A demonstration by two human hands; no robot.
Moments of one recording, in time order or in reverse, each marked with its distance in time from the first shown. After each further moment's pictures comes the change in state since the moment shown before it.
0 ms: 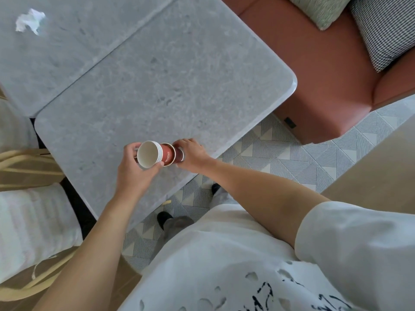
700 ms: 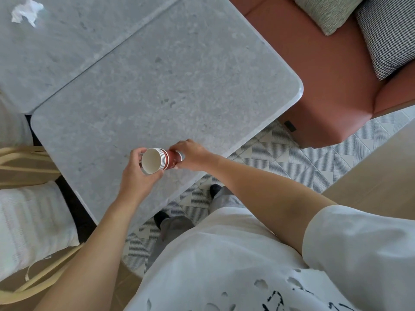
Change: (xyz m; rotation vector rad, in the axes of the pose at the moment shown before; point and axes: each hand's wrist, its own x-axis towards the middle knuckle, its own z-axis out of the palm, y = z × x) left_hand 0.015 -0.019 0.001 0.004 -0.112 -0.046; right_hand 0.026 -0.013 -0.016 -0.174 -0.195 -0.085
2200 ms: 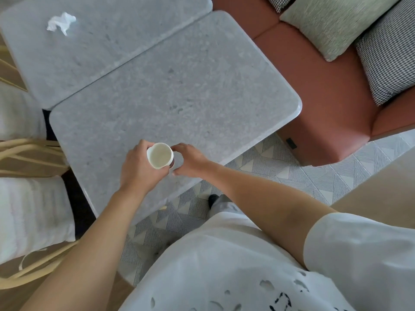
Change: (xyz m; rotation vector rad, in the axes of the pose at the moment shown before) left_hand -0.030 0.069 -0.016 0.229 0.135 0.049; right_hand -0.029 -0.028 -0.004 0.135 0.108 -0.020
